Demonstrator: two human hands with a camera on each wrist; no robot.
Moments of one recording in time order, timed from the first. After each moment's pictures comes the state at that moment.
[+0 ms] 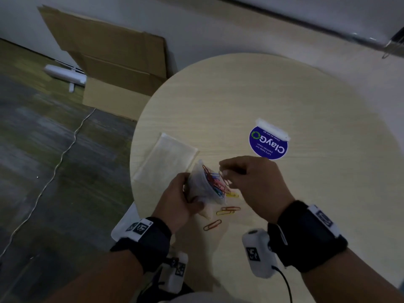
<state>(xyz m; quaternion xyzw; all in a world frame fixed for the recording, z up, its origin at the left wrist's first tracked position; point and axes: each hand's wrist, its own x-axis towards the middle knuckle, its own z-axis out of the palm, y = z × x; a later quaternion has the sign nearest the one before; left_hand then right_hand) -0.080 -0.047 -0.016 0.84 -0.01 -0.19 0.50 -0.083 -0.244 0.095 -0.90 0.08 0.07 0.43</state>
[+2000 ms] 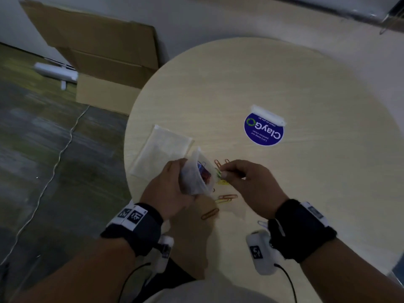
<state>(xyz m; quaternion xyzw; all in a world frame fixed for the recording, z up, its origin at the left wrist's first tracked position) -0.071 -0.044 0.008 0.92 -0.08 -0.23 0.31 -0.109 -0.262 0.050 -0.89 0.09 0.10 0.44</state>
